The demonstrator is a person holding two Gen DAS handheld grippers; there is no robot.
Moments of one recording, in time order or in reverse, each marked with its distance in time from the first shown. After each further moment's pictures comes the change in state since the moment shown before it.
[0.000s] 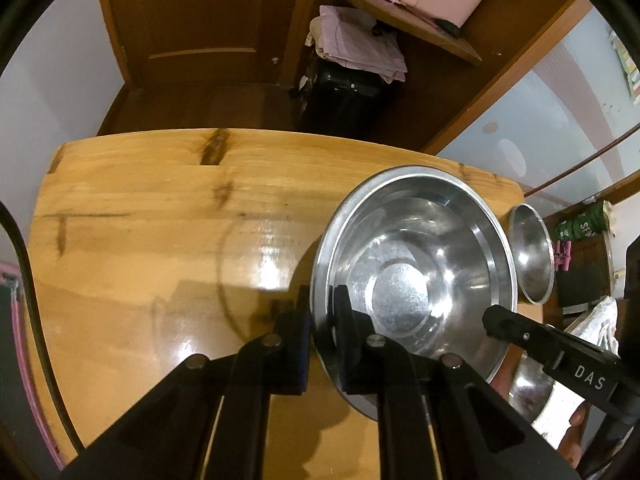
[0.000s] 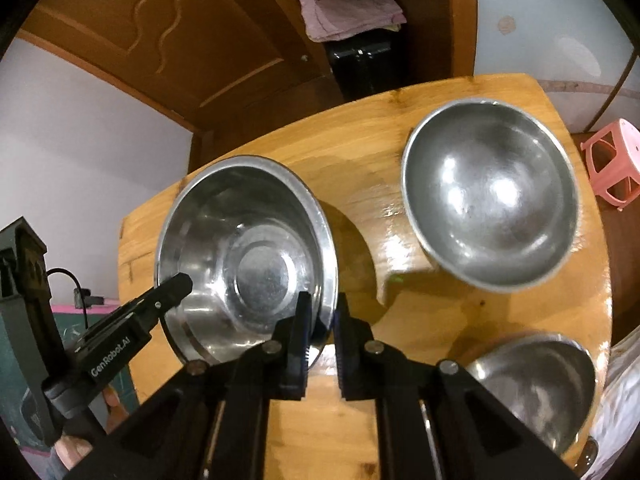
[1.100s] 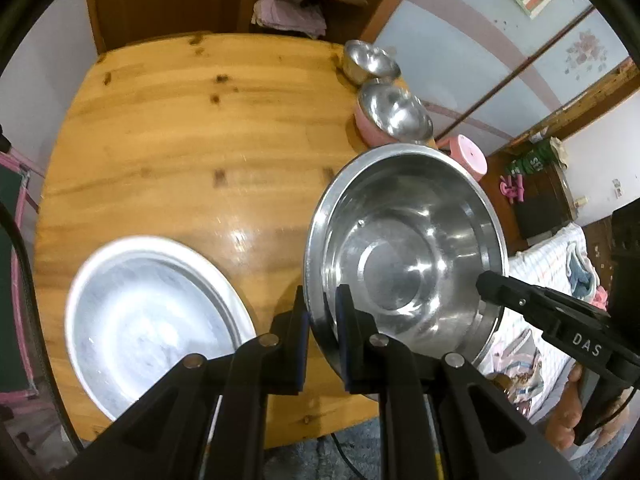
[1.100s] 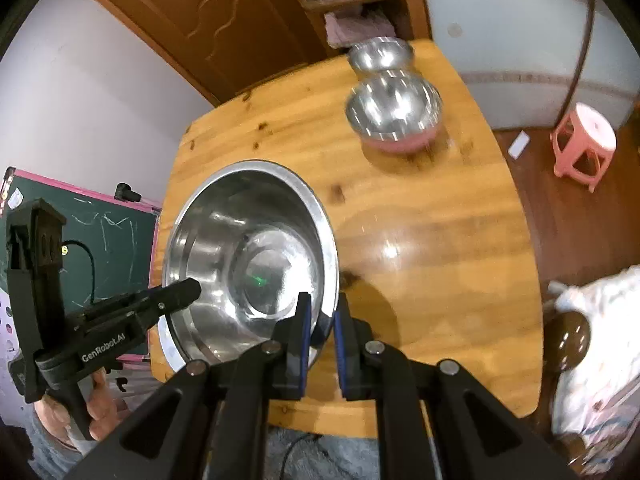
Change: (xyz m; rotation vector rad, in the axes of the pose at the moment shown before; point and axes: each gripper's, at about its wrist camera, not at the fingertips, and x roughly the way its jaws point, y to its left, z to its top) left arm -0.159 -0.050 -0.313 0.126 0.043 -0.128; right arm -0.168 -0.047 -0.297 -0.089 -0.084 0.015
